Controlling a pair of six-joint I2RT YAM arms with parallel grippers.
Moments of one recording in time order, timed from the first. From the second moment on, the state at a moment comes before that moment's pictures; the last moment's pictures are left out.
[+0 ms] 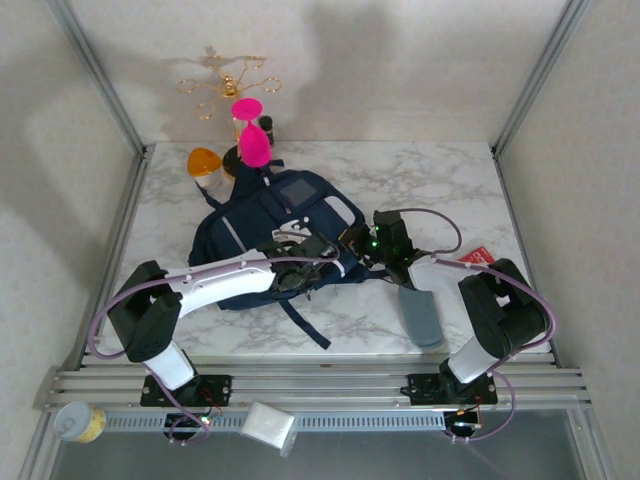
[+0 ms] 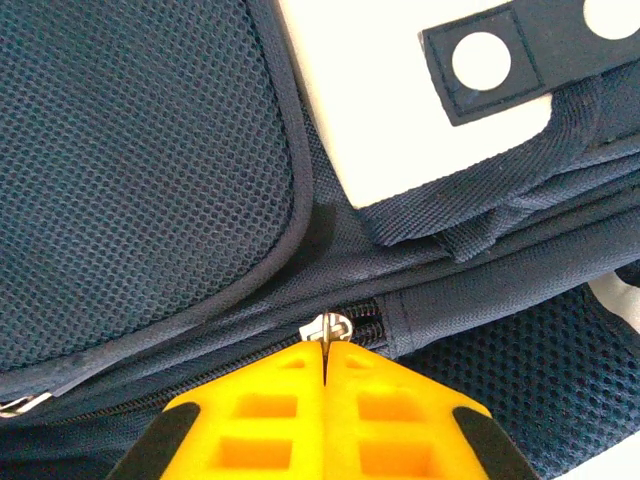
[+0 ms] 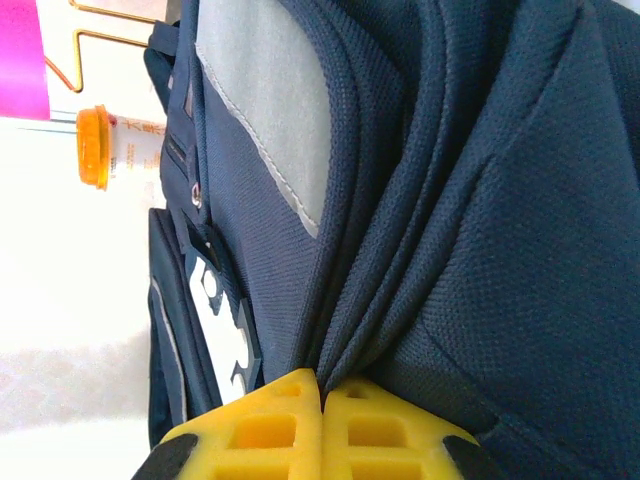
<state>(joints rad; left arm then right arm) -0.88 1.64 1.13 -0.69 -0.38 -1.14 0.54 1.59 0.72 0.33 -0.29 1.16</state>
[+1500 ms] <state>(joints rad) -0.80 1.64 0.96 -0.52 -0.13 -0.96 0.48 1.57 0.94 -0.01 -0.26 0.89</state>
